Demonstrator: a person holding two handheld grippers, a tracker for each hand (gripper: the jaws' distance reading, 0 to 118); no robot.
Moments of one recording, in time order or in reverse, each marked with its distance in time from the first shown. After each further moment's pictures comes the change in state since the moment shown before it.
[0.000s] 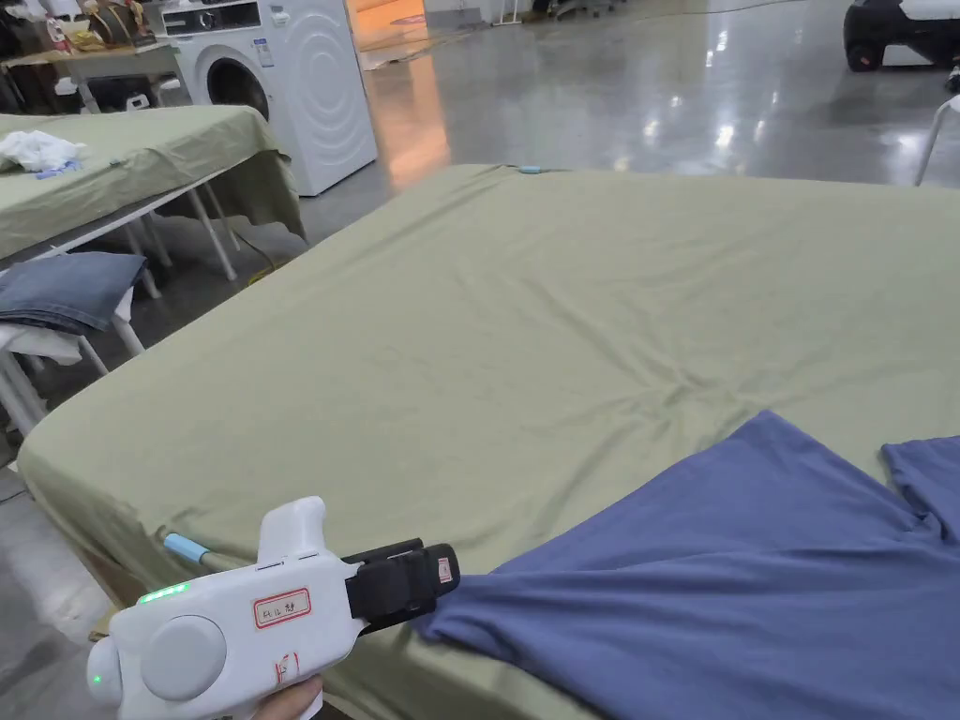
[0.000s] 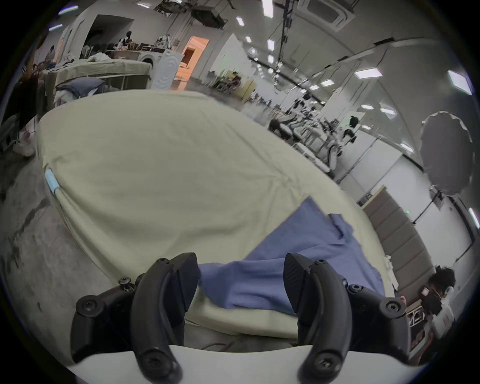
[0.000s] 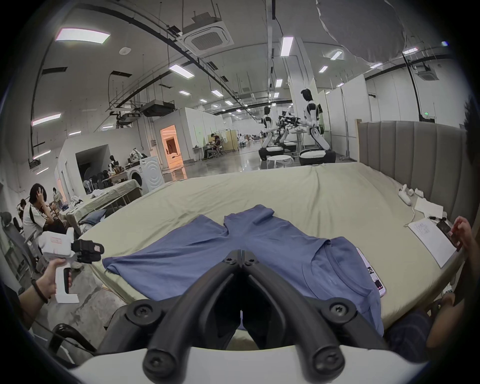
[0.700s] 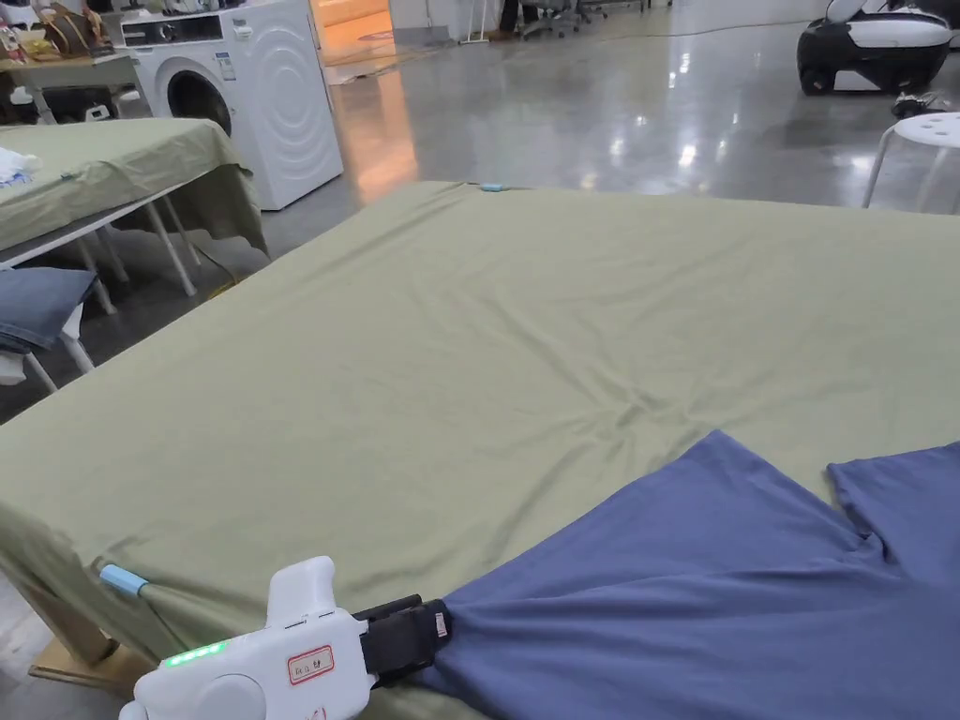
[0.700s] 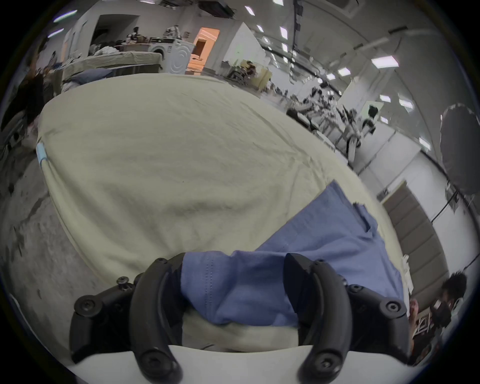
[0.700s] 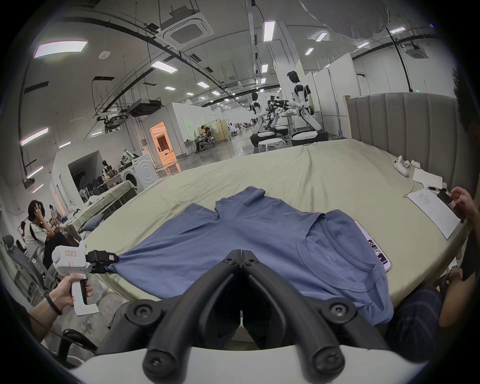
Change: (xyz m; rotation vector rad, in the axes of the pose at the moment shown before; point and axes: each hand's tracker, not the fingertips) left arm 0.020 -0.029 -0.042 0.023 0.055 0.031; right arm 0.024 -0.012 -0.003 -0.077 -0.014 -0.101
